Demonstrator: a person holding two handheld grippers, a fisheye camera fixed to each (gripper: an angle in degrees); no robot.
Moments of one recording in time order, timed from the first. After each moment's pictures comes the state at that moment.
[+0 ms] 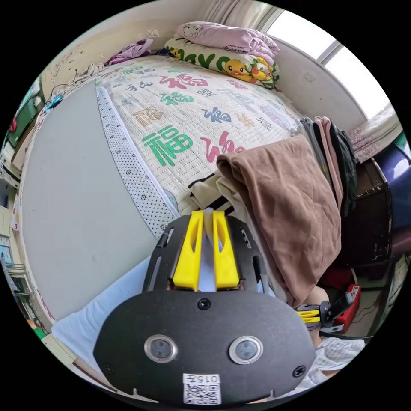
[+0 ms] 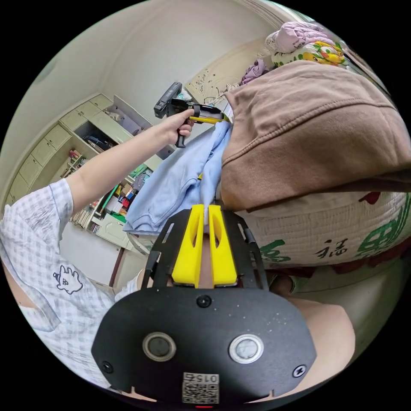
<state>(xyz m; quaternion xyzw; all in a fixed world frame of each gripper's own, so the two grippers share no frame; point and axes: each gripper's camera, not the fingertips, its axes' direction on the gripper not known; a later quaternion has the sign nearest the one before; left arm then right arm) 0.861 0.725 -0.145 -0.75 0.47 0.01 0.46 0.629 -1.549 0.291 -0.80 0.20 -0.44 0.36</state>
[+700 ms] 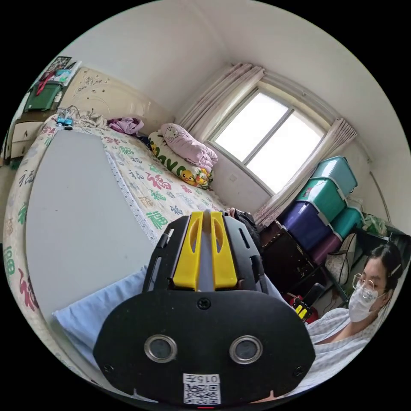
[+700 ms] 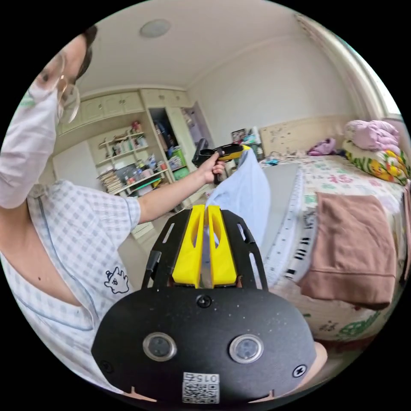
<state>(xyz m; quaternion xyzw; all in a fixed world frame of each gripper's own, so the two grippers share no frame) 0.502 0.638 -0.038 -0.54 0.54 -0.34 0.55 0.519 -1.645 0.184 -0.81 -0.08 -0.48 0.33</state>
